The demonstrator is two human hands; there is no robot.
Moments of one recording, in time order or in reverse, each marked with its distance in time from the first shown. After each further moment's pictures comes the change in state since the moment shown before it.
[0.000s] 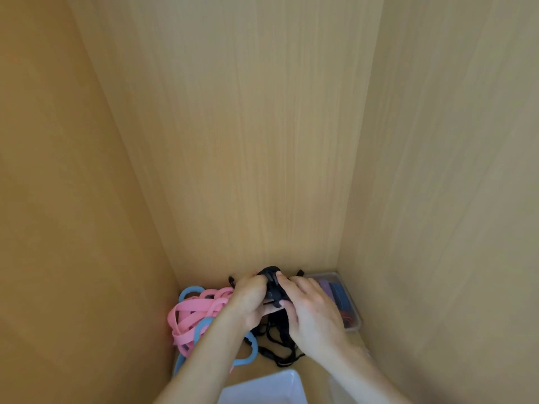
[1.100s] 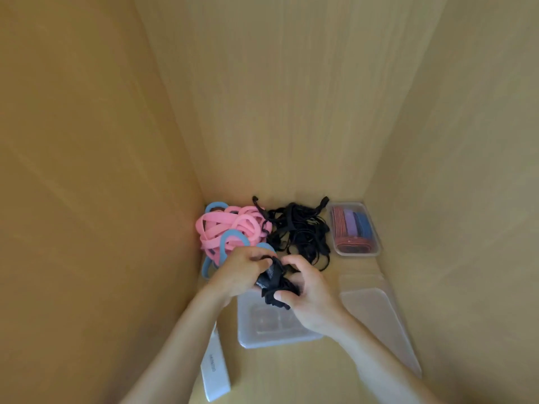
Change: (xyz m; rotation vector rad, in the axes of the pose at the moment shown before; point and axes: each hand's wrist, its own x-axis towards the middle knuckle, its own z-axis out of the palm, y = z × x) left_hand -0.055 -0.073 -0.090 0.536 -0.055 0.111; right_hand -0.079 -0.028 0.055 0.802 -0.524 0.500
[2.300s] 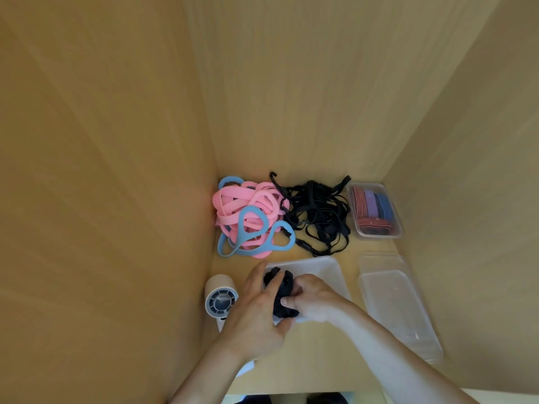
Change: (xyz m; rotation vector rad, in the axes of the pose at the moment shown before) left_hand -0.048 -0.116 0.002 0.659 0.015 0.373; right_hand 0.021 0.021 0.050 -0.288 -0.215 0.391
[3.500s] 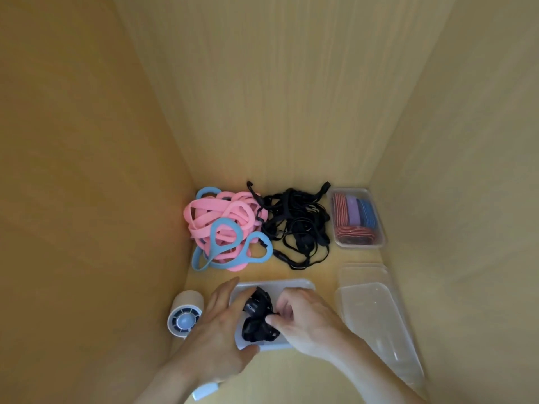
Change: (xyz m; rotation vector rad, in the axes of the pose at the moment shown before) left_hand 0.001 0.009 -0.004 0.131 -0.112 -0.077; right_hand -0.043 0.022 -0.038 -0.227 0.124 -0.211
